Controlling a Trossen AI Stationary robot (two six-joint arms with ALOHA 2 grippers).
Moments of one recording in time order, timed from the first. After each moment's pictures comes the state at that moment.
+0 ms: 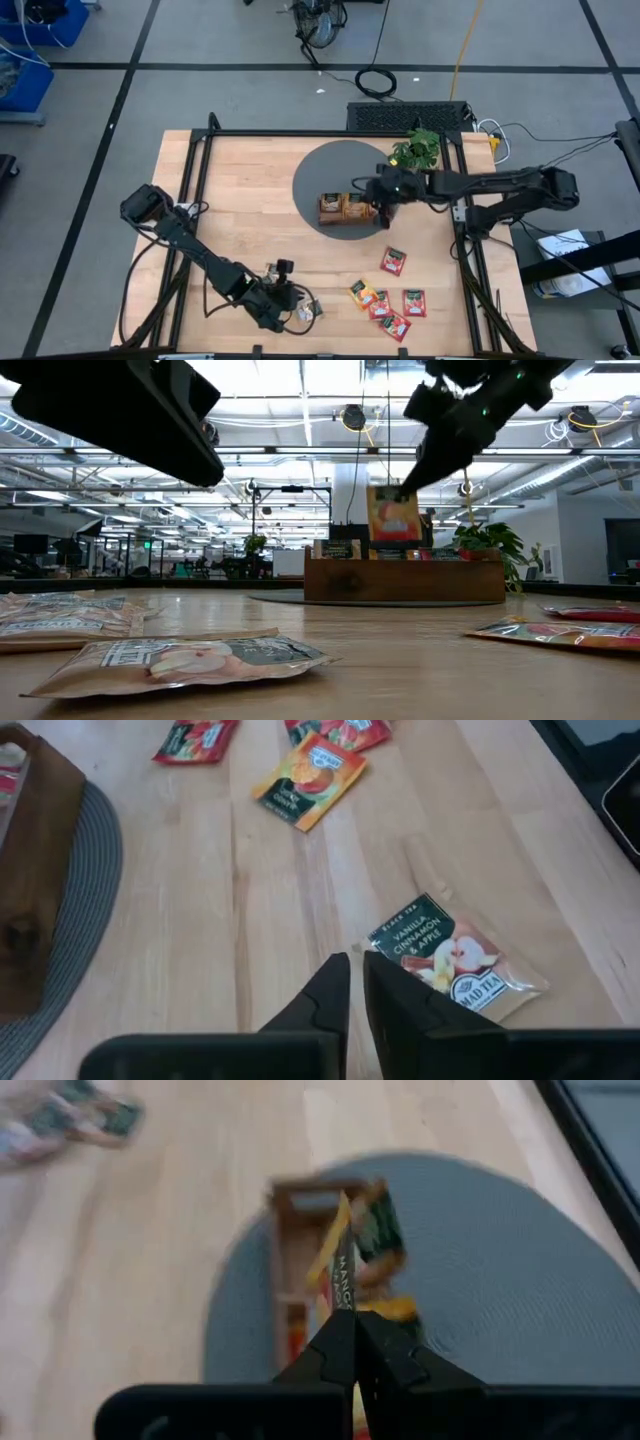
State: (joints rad) left arm -0.67 1.79 1.06 -0.11 -0.47 -0.23; right arm -0.14 1.25 0.78 -0.25 0.02 -0.09
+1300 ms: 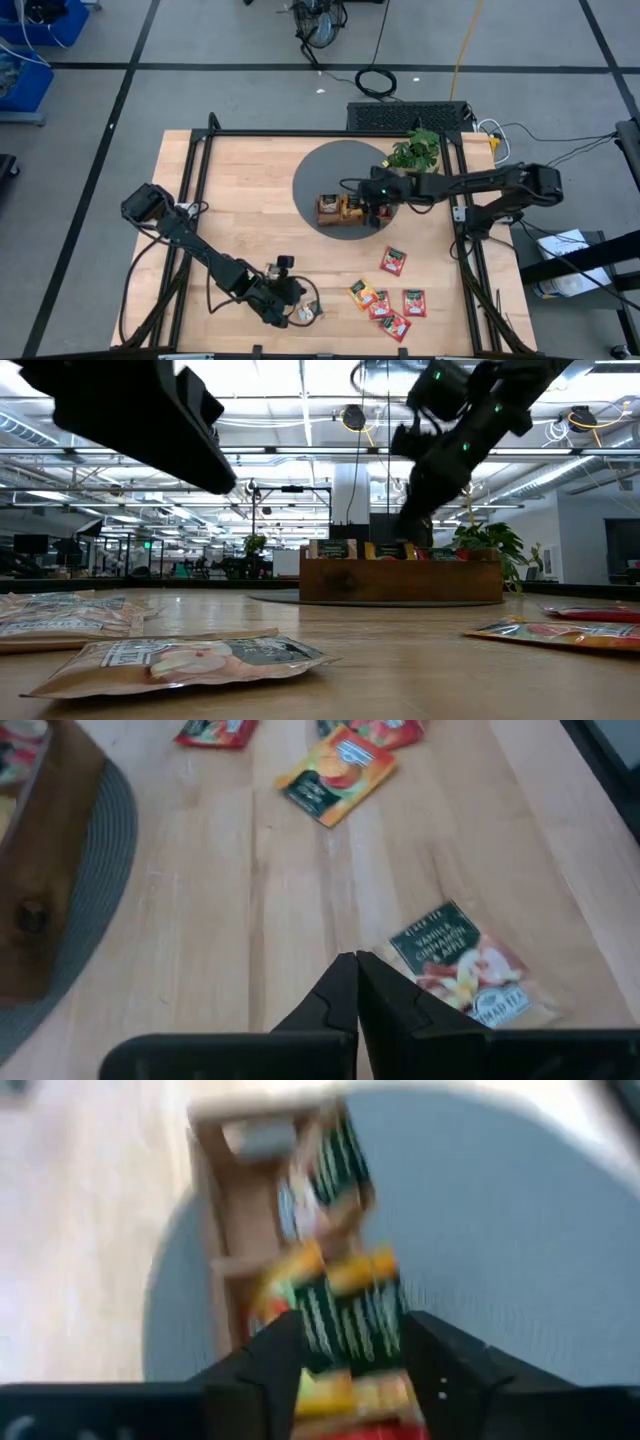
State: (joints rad) left arm -0.64 1.79 1.06 -0.12 -0.46 -0.31; right arm -0.14 1.39 0.76 -0.15 0.05 -0.04
